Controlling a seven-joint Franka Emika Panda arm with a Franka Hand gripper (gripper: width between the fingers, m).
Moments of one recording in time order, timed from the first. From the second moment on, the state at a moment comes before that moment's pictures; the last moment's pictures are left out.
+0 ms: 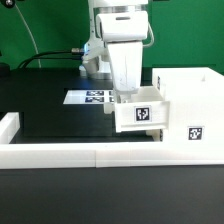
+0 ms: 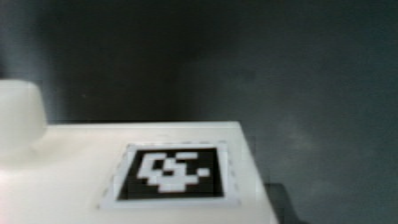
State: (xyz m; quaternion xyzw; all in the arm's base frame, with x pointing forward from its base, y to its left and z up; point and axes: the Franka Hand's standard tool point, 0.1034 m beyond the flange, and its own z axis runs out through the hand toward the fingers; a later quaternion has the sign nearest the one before) arm 0.541 0.001 0.053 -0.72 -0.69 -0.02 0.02
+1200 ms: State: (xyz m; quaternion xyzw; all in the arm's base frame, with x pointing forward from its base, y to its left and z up) arm 0.539 0.008 0.052 -0.74 -0.68 -0.01 0.01
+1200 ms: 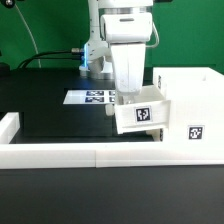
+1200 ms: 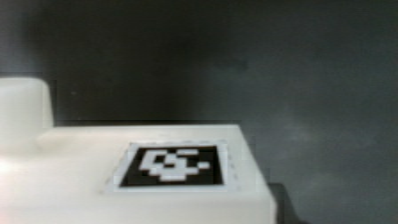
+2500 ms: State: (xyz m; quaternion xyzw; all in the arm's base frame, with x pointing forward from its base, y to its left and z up) arm 0.537 0.010 0.054 -0.74 -0.67 0.00 0.00
